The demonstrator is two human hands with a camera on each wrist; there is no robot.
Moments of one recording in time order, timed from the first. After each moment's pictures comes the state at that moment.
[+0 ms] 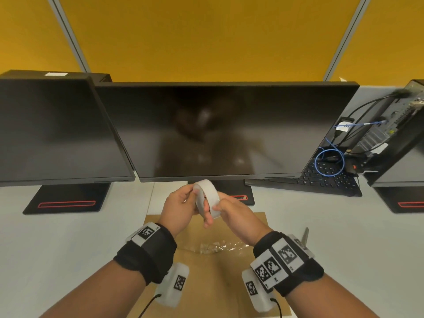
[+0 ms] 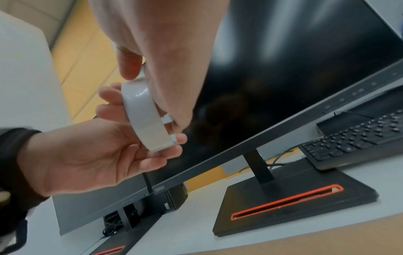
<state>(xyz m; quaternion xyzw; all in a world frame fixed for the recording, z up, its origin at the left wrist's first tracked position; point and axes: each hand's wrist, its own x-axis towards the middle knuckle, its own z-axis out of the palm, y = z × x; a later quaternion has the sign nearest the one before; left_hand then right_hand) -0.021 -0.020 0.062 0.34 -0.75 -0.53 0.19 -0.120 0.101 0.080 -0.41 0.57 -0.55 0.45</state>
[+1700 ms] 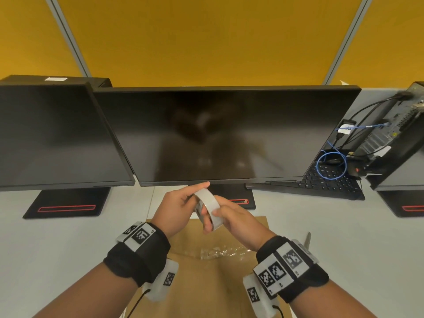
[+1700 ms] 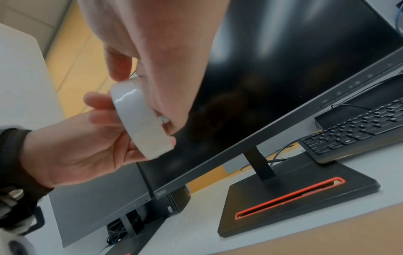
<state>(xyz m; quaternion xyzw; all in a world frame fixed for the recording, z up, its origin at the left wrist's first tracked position) -0.017 -0.031 0.079 0.25 -0.83 -0.48 0.18 -0.124 0.107 0.089 -0.42 0.58 -0.52 0.46</state>
